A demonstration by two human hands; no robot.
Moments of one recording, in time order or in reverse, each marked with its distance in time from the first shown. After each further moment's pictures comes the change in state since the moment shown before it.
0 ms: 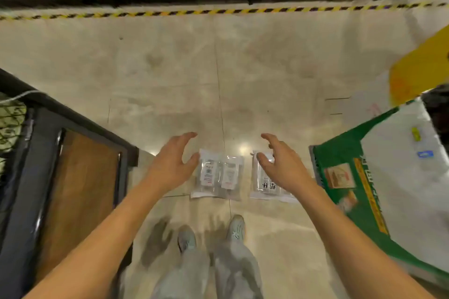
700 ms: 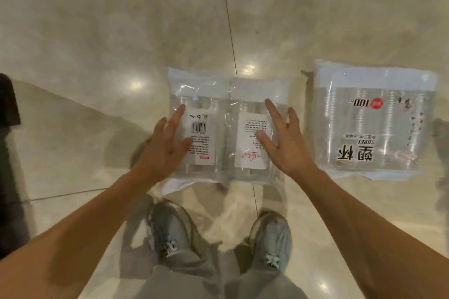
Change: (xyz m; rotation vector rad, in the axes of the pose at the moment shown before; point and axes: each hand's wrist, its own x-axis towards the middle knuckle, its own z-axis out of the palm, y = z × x) left_hand 0.244 -0.433 0.466 -0.048 -0.310 -0.191; right_hand 0.279 0.338 0.526 0.157 -0.099 0.170
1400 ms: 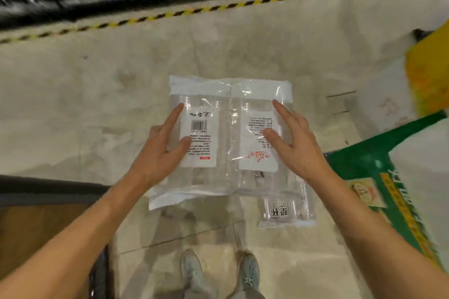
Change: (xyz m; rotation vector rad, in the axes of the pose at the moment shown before) left_hand -0.244 0.402 -0.387 -0.163 0.243 0.299; right_hand -0.209 -0.343 -0.471 0.187 0.324 -0.224
